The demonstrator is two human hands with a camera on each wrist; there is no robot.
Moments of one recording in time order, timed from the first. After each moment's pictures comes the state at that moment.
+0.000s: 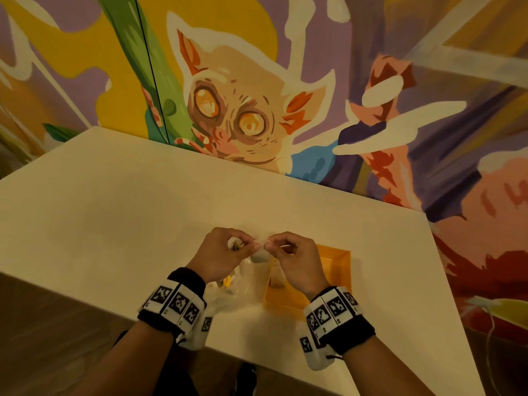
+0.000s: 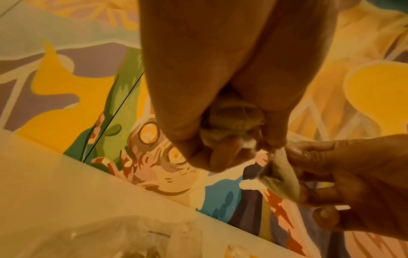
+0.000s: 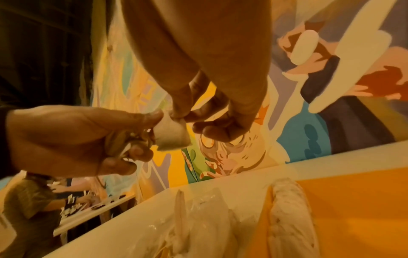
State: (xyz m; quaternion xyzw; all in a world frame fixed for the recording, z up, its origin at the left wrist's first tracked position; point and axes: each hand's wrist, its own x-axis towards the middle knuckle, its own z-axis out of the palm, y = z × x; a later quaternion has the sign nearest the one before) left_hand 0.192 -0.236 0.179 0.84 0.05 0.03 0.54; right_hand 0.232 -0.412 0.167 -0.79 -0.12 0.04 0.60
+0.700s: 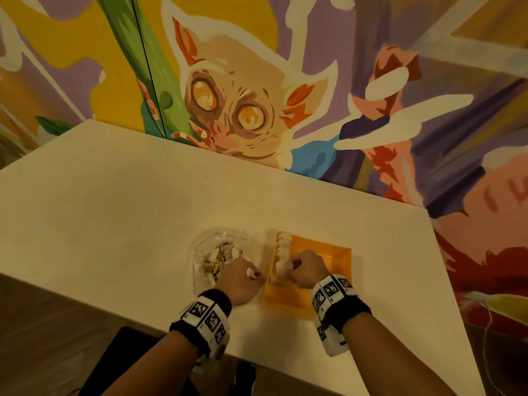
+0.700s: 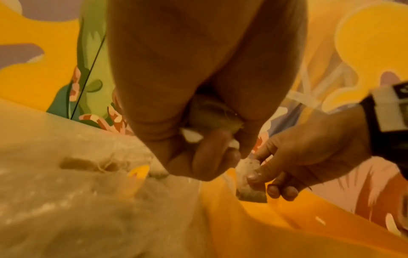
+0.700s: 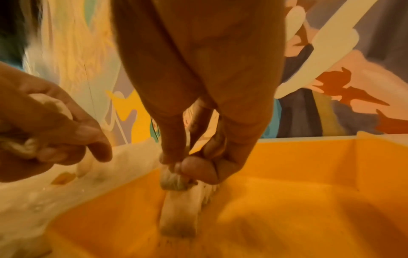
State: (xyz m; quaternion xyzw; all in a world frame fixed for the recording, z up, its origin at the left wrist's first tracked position) left_hand 0.192 -0.273 0.107 0.89 0.13 -0.13 0.42; right_hand 0.268 -0.445 0.111 -0.93 -0.02 0.23 0.29
